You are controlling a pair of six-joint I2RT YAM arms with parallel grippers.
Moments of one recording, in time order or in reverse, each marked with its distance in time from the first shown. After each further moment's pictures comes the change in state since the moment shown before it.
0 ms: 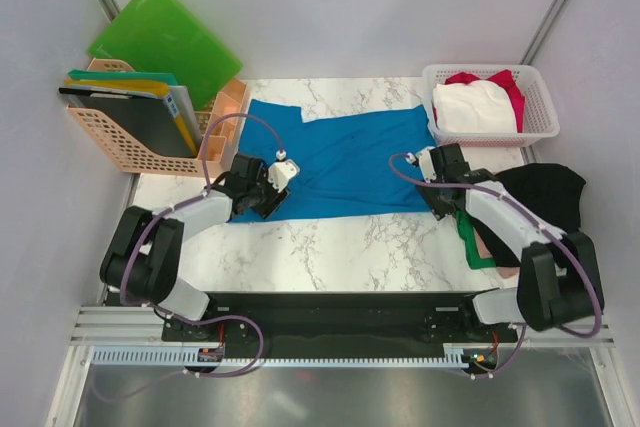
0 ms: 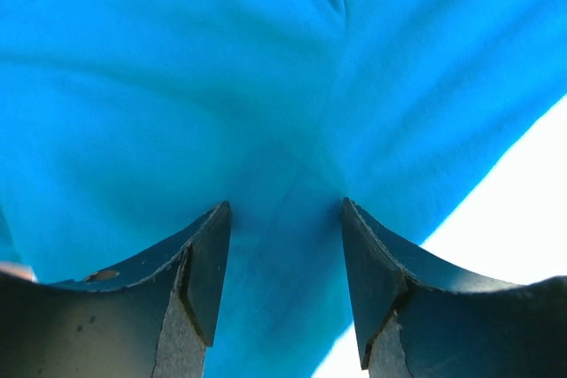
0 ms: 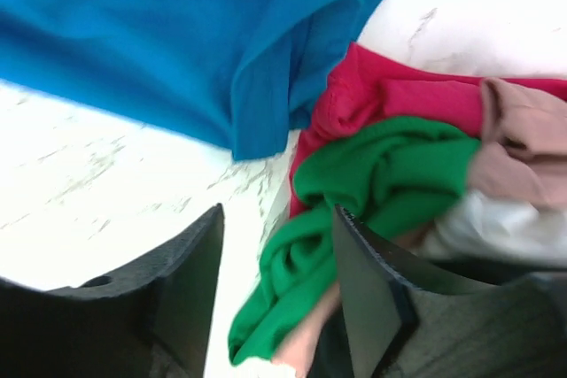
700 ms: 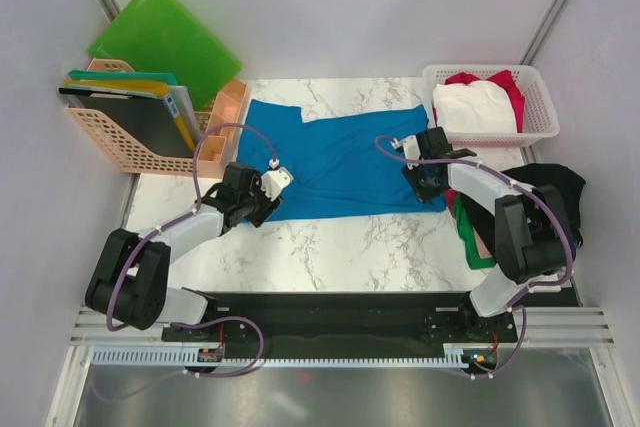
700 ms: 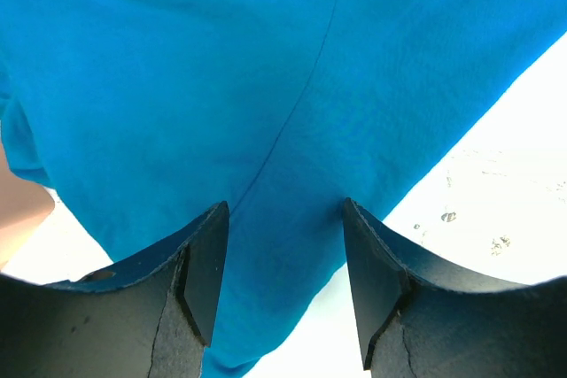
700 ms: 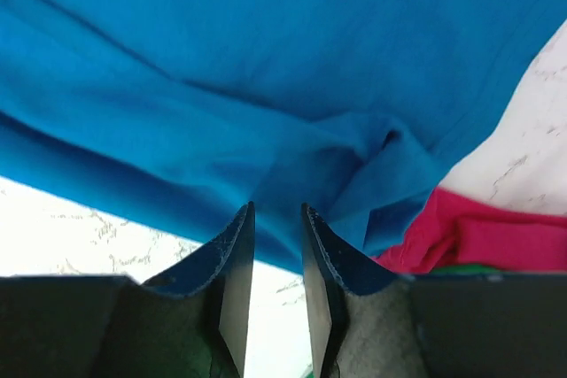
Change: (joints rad) left arm 0.000 -0.185 -0.134 -0.010 -0.076 0.023; right arm 0.000 0.203 0.164 0.034 -0.237 0.055
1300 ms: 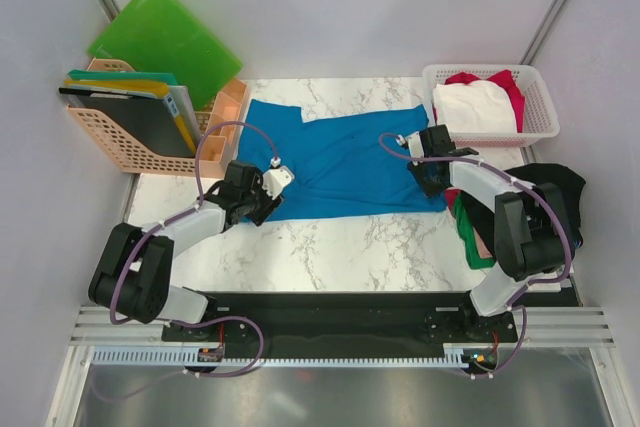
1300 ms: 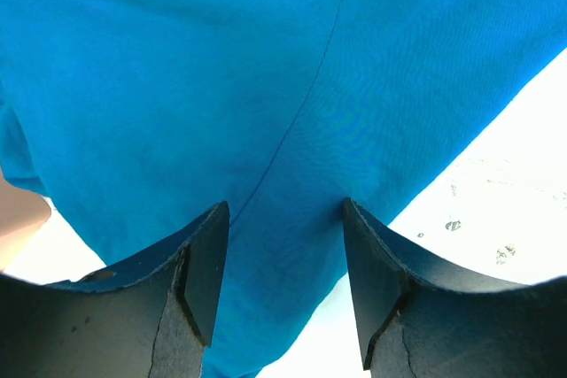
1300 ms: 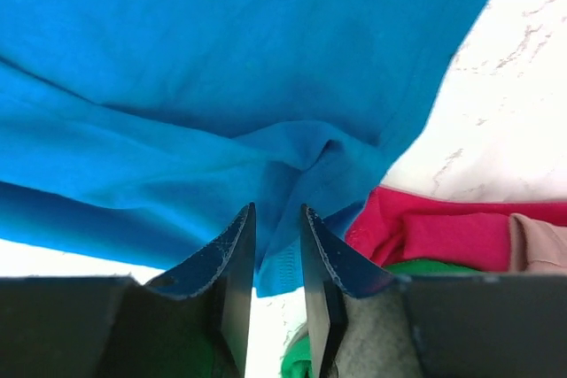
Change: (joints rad) left arm 0.000 0.035 0.022 -0.003 0.001 0.000; right arm -0.023 0.027 0.016 0.047 0.091 -0.011
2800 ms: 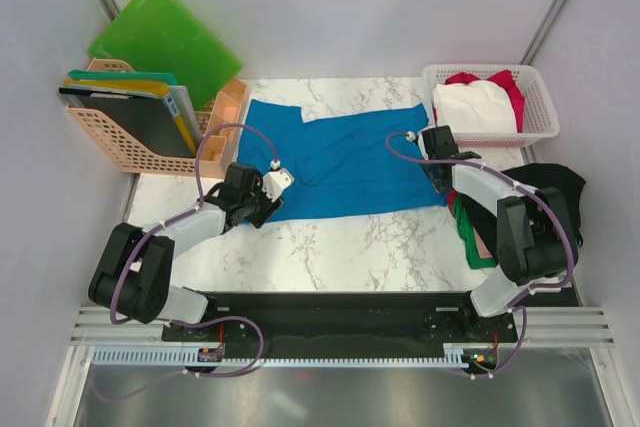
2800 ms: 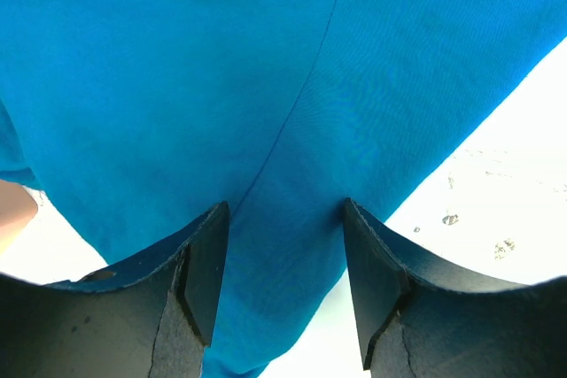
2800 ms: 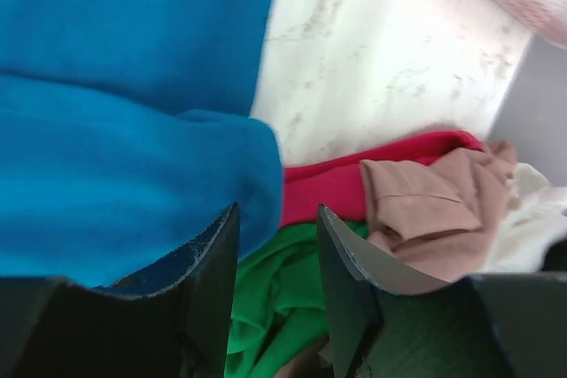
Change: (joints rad) left arm 0.000 0.000 -0.018 0.006 0.000 0.000; right arm -0.004 -0.025 -0.039 0.108 0.354 -0.036
